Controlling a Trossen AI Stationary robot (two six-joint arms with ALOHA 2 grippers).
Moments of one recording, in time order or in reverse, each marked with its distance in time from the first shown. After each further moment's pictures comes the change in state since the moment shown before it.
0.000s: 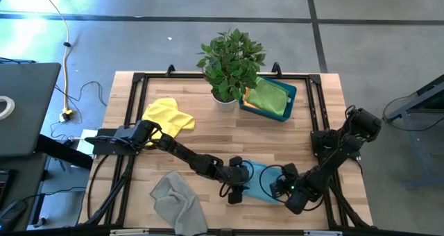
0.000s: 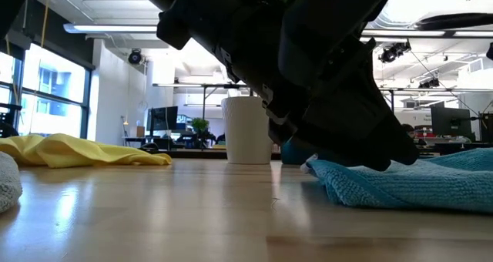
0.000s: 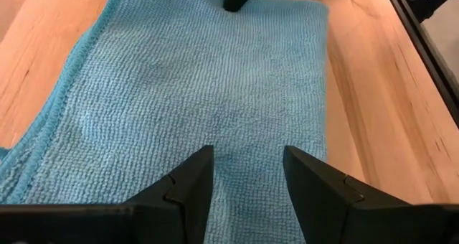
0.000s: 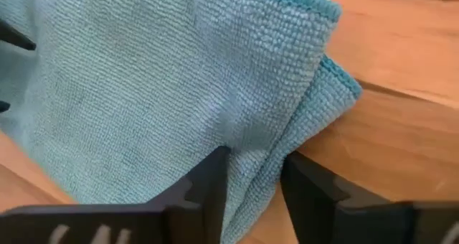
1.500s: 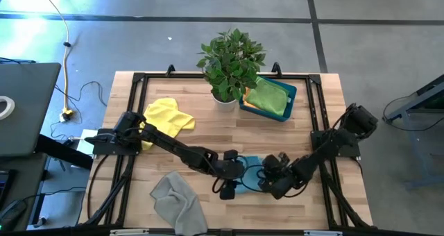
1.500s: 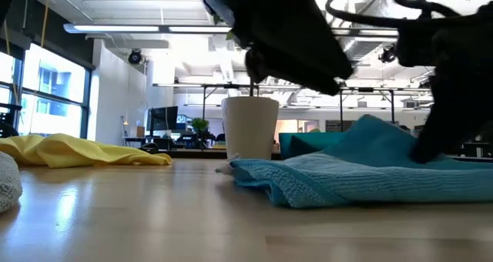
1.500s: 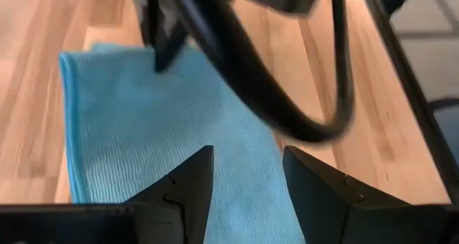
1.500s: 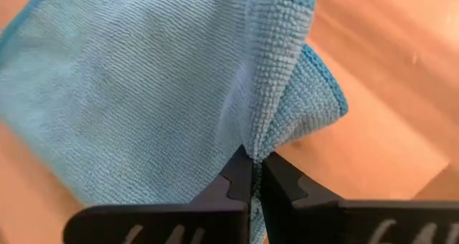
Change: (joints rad) left arm 0.000 -0.202 0.000 -0.292 0.008 0.087; right arm -0.201 -0.019 -0.003 0.135 0.148 -0.806
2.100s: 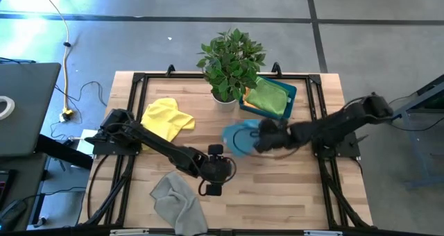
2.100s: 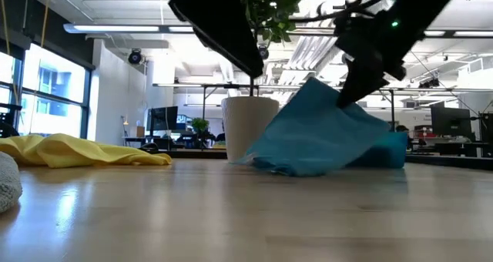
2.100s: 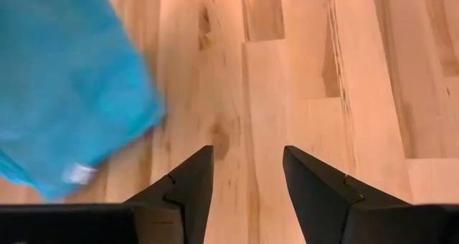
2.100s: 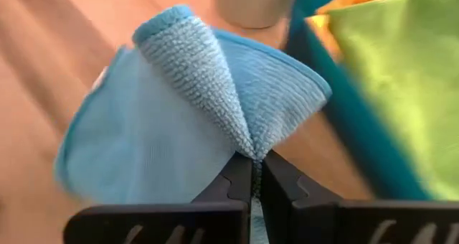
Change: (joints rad) left arm -0.063 -0.132 0.000 -0.371 -0.222 -0.009; right arm -0.452 -0.277 0.003 -0.128 0.087 -0.543
